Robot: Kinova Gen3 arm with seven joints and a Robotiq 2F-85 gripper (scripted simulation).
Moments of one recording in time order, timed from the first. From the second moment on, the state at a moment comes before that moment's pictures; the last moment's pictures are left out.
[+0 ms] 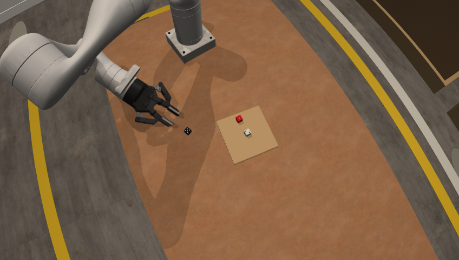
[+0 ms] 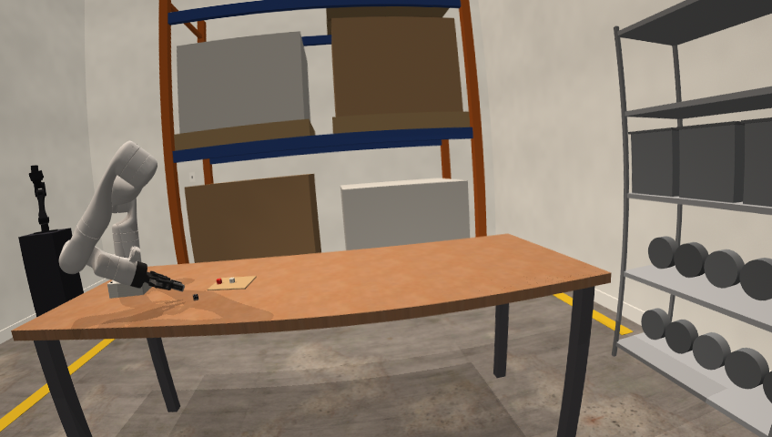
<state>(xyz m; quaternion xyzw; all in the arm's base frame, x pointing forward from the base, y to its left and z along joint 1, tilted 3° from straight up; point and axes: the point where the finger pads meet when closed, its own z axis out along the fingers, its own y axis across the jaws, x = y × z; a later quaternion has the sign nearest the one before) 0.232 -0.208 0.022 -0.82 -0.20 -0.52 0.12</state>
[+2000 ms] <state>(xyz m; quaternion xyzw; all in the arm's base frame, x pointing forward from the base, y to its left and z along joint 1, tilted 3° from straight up) 0.240 -0.210 0.086 -0.95 -0.18 -0.23 0.04</state>
